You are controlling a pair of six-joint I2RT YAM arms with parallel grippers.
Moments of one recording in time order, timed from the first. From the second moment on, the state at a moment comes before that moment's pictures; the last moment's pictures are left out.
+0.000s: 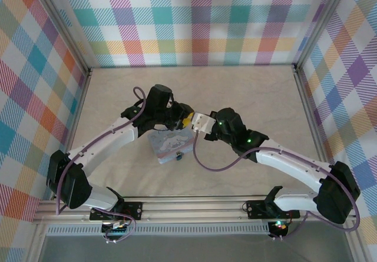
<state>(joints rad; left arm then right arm) -0.64 1.43 1.20 -0.45 0.33 -1.47 0.83 1.22 0.85 -0.08 0.13 -0.70</state>
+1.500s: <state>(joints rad) -0.66 1.32 1.12 -0.25 0.28 -0.94 0.65 1.00 0.76 -0.16 -0.32 -0.41</state>
